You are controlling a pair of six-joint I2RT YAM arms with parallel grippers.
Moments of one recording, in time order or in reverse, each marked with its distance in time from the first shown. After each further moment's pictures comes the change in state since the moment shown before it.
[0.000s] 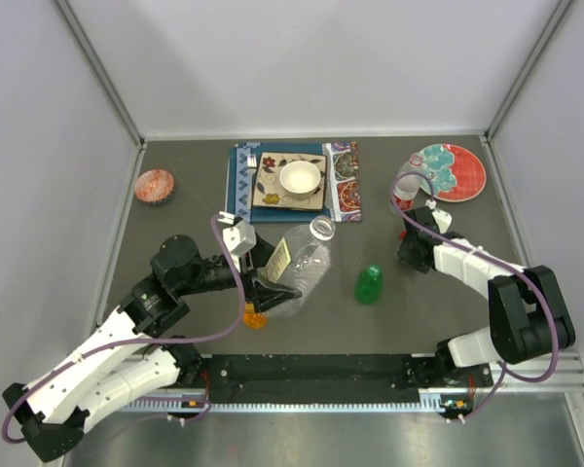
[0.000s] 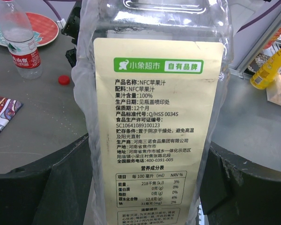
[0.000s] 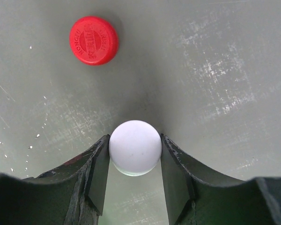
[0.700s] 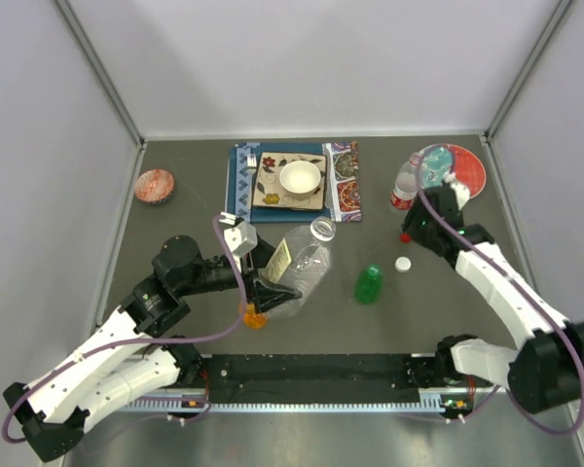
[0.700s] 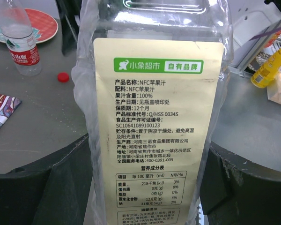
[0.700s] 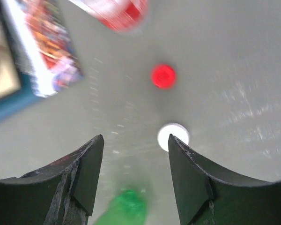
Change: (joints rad) left arm 0.000 0.001 -0.011 0.000 0.000 0.000; right arm 0.000 -0.215 0.107 -0.117 -0.038 -0.014
